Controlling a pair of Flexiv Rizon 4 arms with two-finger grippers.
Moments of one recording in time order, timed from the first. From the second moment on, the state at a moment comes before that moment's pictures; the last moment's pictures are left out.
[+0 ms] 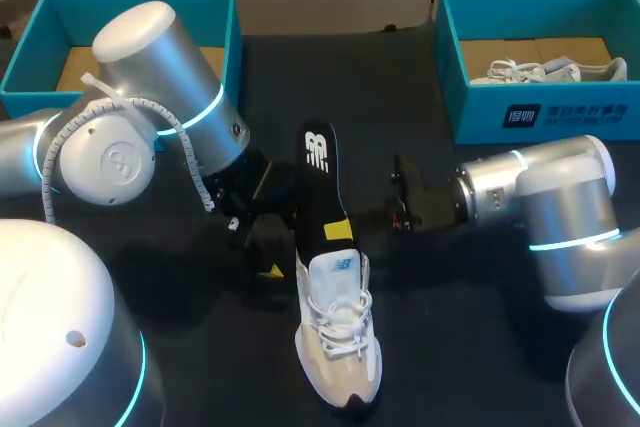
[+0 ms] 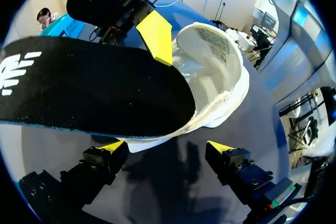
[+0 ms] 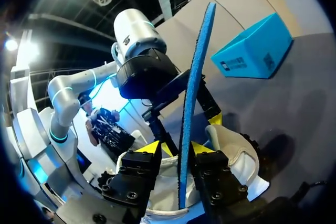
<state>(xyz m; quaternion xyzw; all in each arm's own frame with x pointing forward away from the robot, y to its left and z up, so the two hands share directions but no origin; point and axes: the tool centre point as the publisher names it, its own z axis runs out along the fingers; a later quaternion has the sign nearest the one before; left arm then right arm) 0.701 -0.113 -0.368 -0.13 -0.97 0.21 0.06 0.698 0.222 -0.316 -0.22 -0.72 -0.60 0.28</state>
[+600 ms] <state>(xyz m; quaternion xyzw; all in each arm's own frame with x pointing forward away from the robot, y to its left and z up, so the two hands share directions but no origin) 0.701 -0.113 -0.368 -0.13 -0.97 0.21 0.06 0.710 0.232 -0.308 -0.21 -0.73 -0.59 0.28</state>
